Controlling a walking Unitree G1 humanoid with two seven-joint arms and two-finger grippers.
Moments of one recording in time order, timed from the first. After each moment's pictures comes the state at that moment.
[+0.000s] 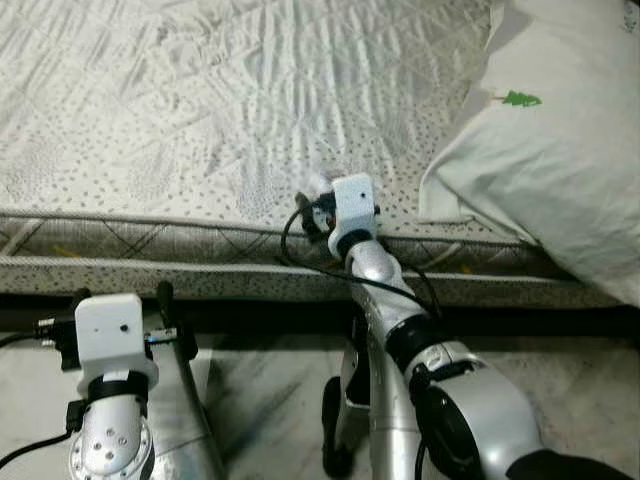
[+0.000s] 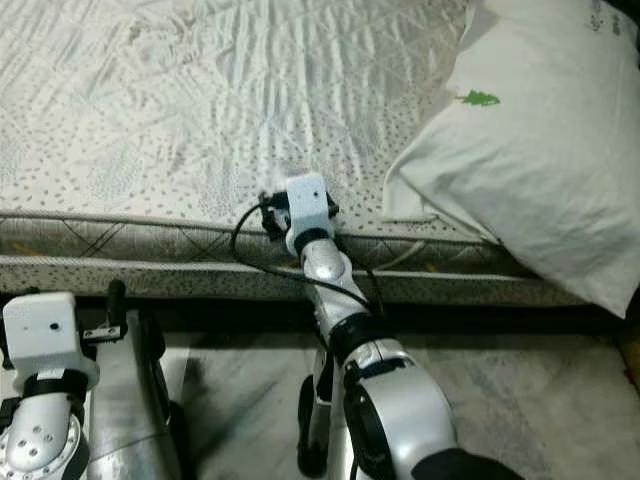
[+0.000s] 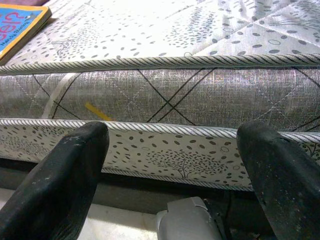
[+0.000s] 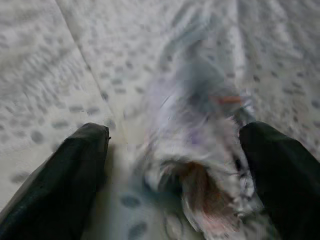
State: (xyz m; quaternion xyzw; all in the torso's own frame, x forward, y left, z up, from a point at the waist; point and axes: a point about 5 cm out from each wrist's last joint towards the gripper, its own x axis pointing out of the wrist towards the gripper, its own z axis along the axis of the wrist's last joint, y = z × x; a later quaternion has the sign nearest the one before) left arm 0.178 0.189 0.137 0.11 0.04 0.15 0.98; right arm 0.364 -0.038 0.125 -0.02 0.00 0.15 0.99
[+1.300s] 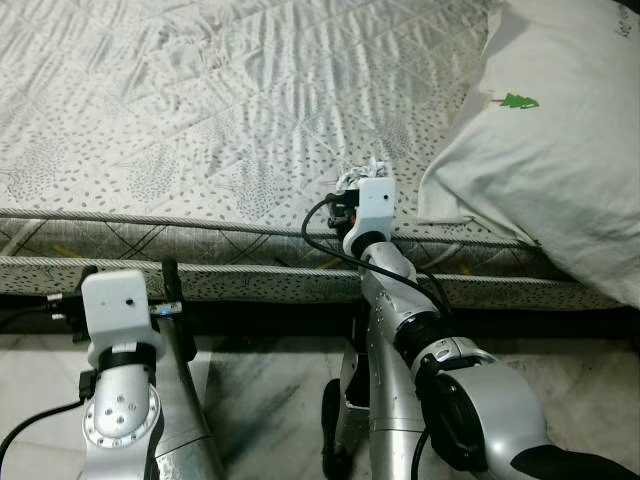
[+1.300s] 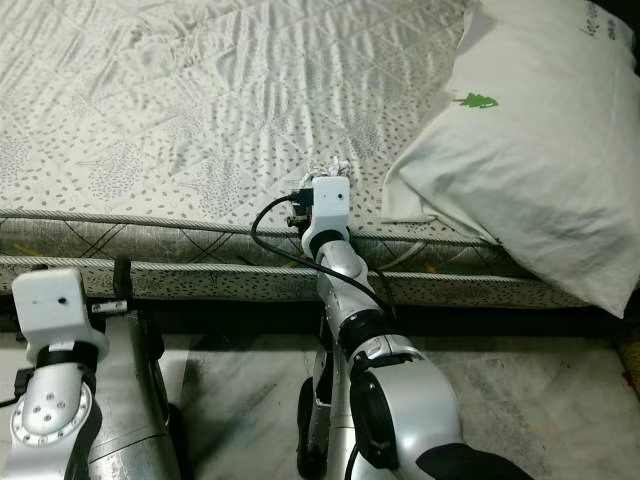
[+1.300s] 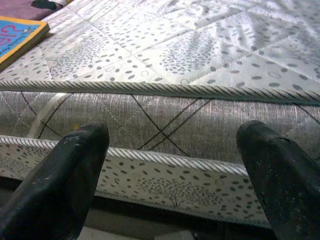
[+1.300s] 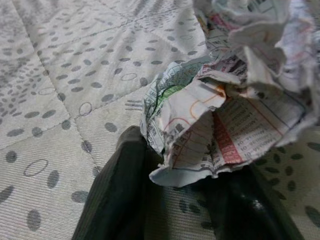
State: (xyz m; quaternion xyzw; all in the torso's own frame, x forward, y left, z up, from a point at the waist) left arm 0.206 0.188 0.141 0.09 0.00 0.15 0.98; right arm 0.370 -0.060 0.120 0.07 0.03 0.13 0.99
